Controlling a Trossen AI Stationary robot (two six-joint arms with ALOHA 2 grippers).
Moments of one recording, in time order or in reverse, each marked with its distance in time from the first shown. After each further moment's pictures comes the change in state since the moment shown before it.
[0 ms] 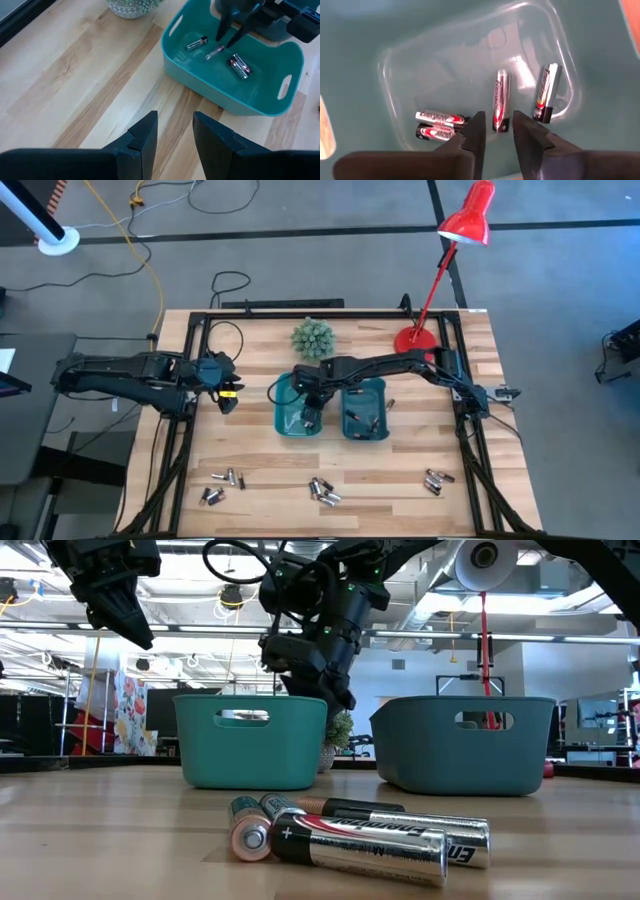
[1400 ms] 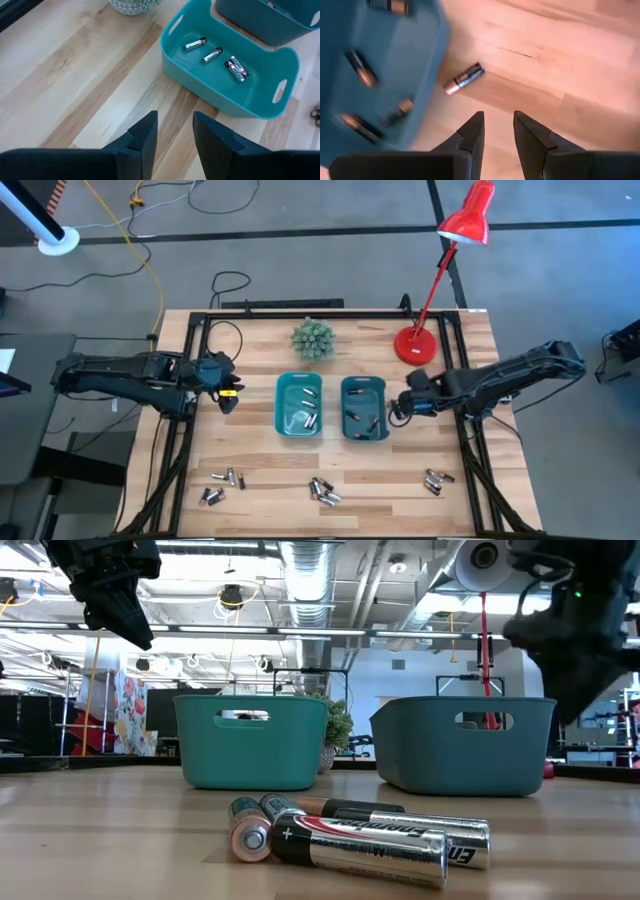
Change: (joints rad) left arm 0.000 0.000 0.000 0.000 0.011 -0.053; right arm 0.251 -1.039 -0.995 -0.263 0.311 1.104
